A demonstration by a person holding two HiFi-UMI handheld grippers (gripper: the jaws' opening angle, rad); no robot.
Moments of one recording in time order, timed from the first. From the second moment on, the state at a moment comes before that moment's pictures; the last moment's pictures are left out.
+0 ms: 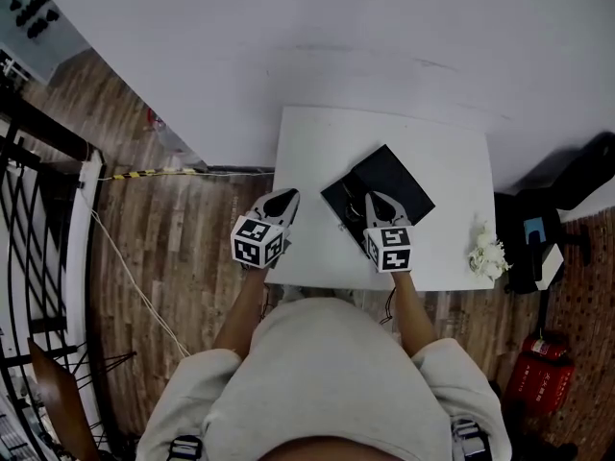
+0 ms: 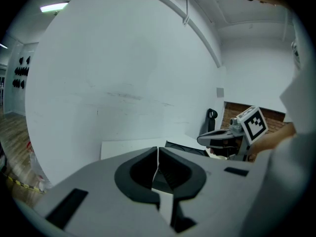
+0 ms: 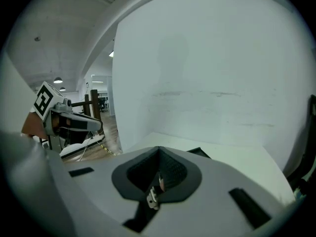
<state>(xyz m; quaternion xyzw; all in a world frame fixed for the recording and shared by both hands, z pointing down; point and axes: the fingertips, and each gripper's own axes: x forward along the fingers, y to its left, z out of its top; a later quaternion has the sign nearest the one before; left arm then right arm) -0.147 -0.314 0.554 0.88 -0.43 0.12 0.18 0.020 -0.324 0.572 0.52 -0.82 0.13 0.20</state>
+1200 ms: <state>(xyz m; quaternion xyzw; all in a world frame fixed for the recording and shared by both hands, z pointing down) -0.142 -0.342 0.517 0.88 -0.43 0.10 0.14 0.016 -0.340 0.539 0.52 -0.83 0.09 0.17</state>
